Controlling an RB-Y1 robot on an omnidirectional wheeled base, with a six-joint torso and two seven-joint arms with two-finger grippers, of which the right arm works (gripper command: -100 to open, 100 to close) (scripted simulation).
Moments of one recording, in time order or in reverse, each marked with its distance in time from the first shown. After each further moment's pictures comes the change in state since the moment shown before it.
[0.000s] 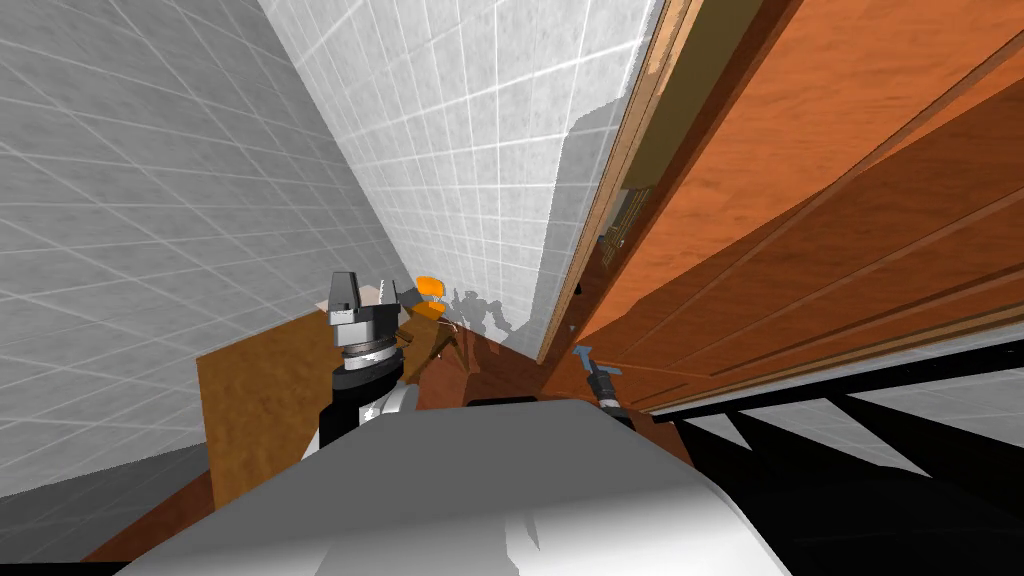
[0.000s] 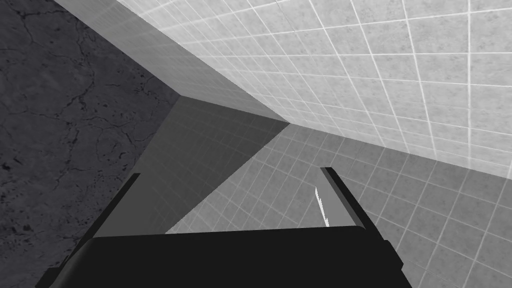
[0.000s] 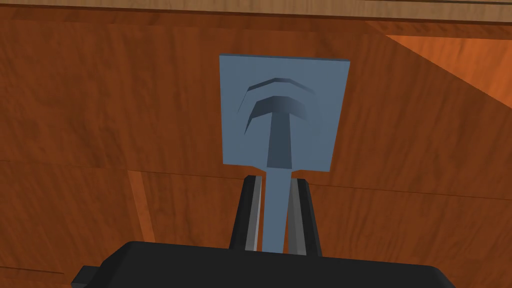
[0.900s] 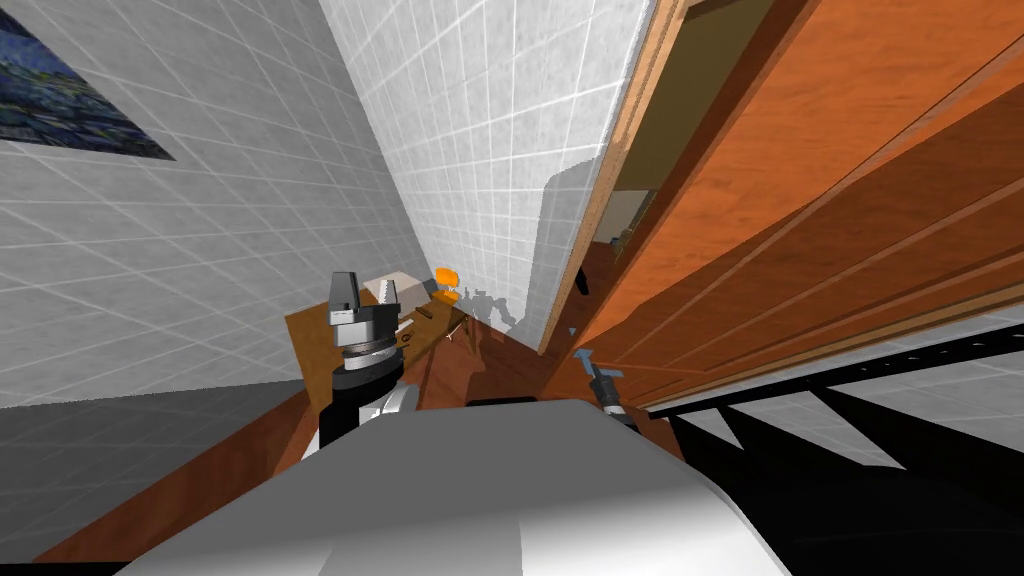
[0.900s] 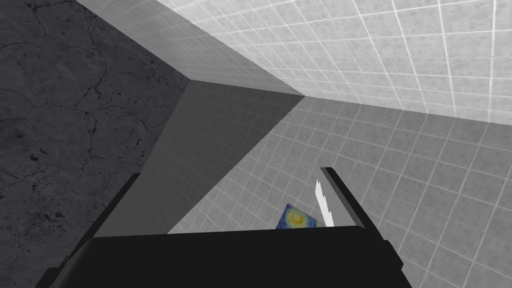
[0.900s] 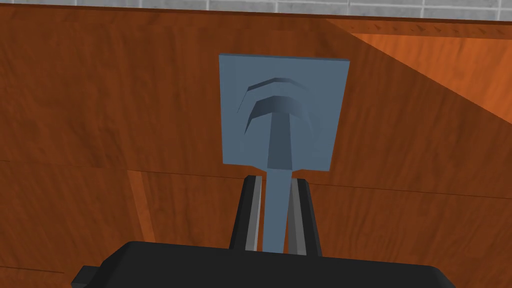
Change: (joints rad) arm 0.000 -0.036 0.029 0.073 0.012 -0.088 -0.042
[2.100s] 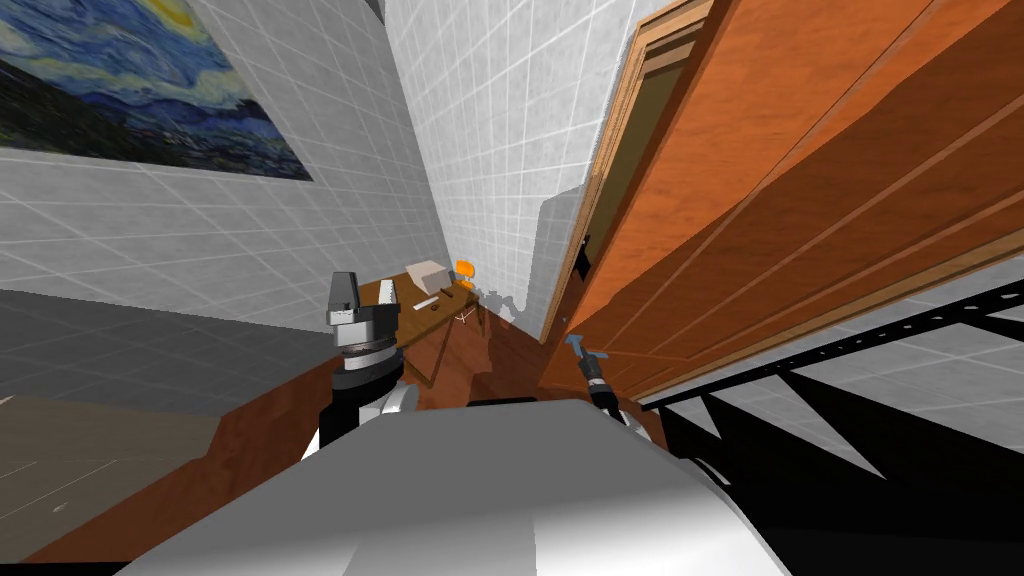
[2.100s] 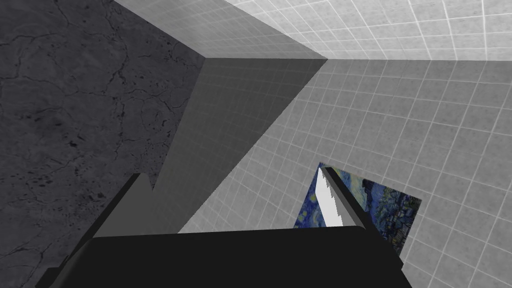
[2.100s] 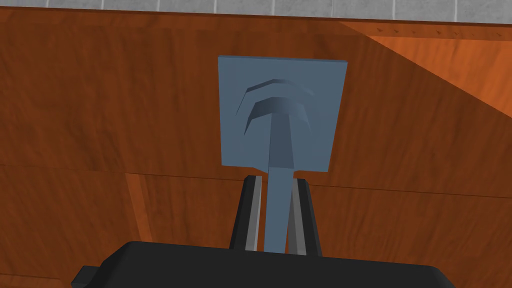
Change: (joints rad) arm -0.272 0.016 0.006 0.238 -0.002 0.029 0.024
